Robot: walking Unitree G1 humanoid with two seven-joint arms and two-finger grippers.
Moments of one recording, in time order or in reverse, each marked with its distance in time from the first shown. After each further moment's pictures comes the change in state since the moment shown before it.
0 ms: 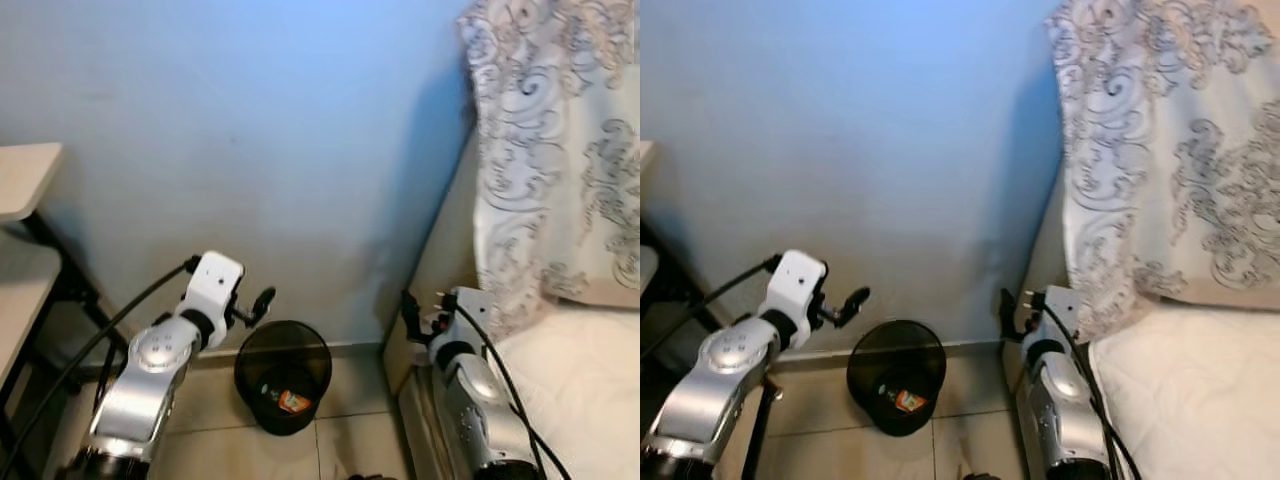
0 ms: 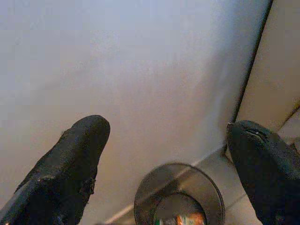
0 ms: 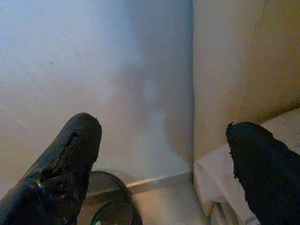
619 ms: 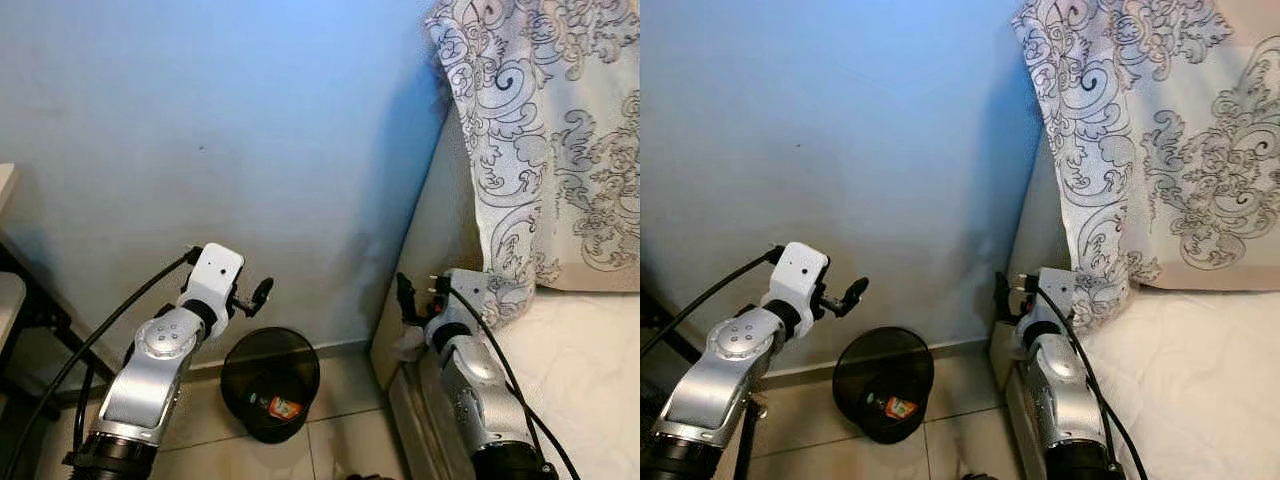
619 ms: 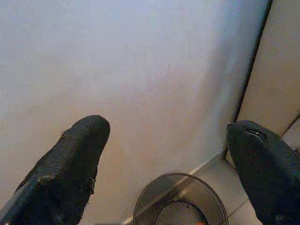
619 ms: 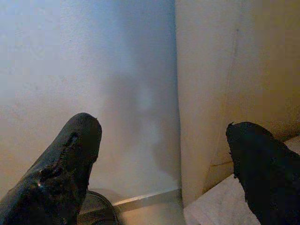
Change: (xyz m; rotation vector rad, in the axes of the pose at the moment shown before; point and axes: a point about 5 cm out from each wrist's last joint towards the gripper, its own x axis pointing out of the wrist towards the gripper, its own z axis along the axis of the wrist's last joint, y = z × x) left arm 0.009 0.003 -0.003 -0.008 0.027 0.040; right arm 0.008 0.008 0.016 -0.062 -0.039 0.035
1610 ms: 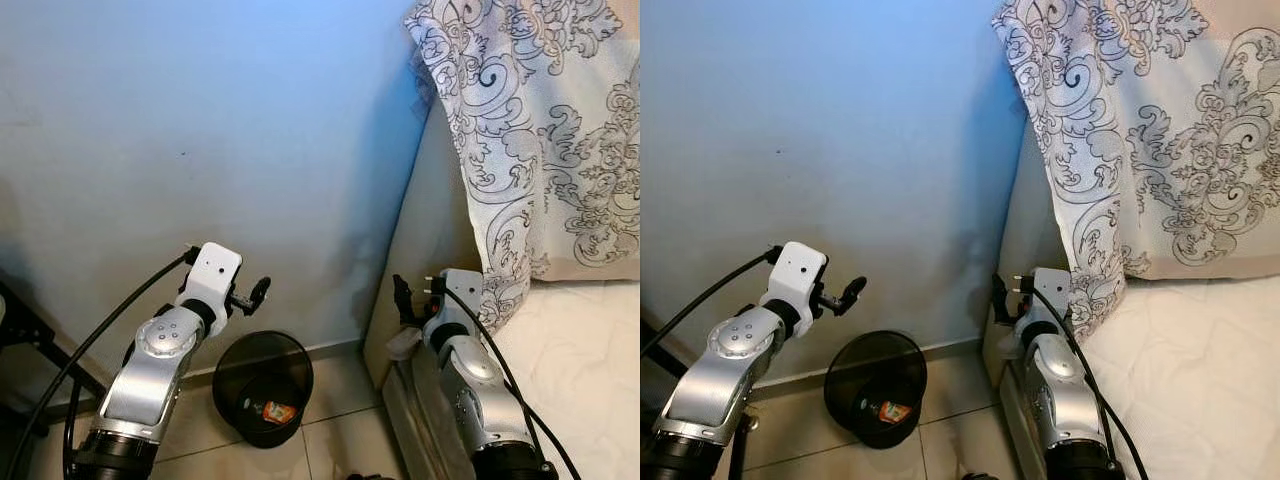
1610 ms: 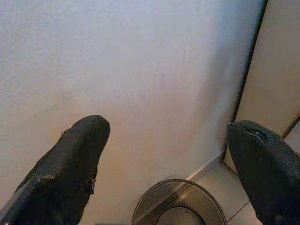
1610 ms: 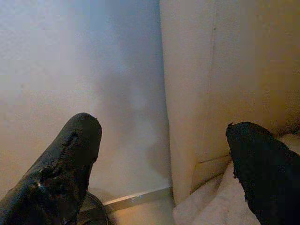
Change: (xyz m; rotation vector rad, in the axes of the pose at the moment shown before) left arm 0.001 0.002 0.002 -0.007 -0.002 0.018; right arm 0.000 0.002 -0.001 -0.024 0.011 0.013
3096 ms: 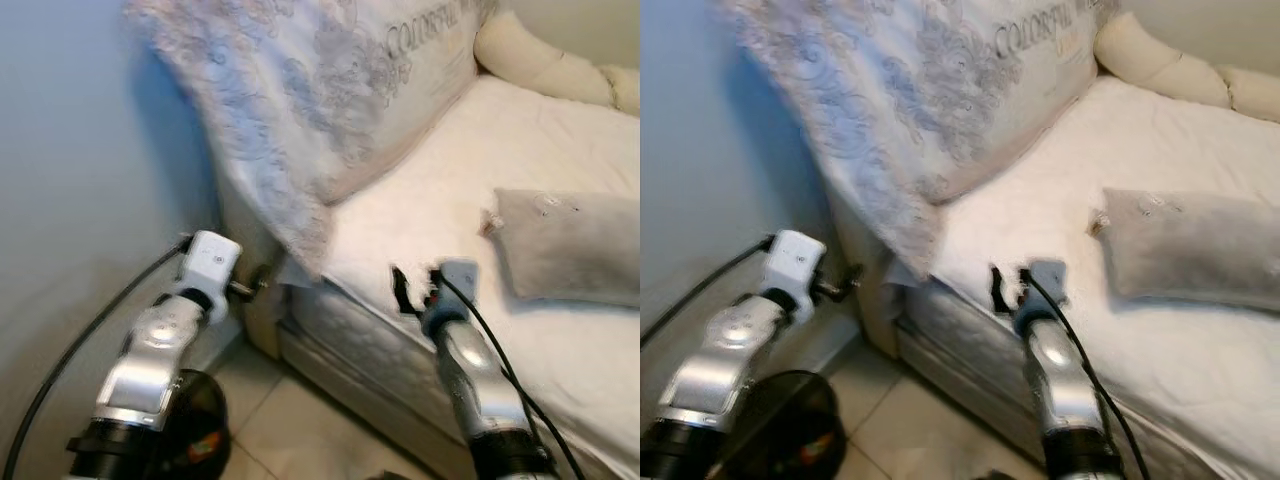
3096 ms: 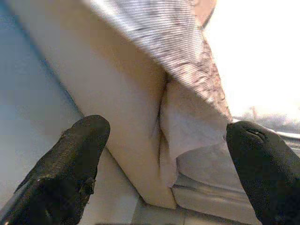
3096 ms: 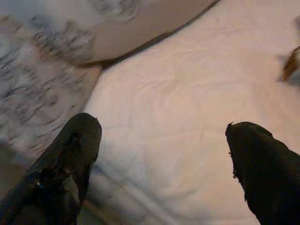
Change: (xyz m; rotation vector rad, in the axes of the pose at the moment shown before) left arm 0.005 0.012 0.010 0.007 -0.046 0.056; right arm 0.012 0.010 0.022 -0.021 -0.054 0.029
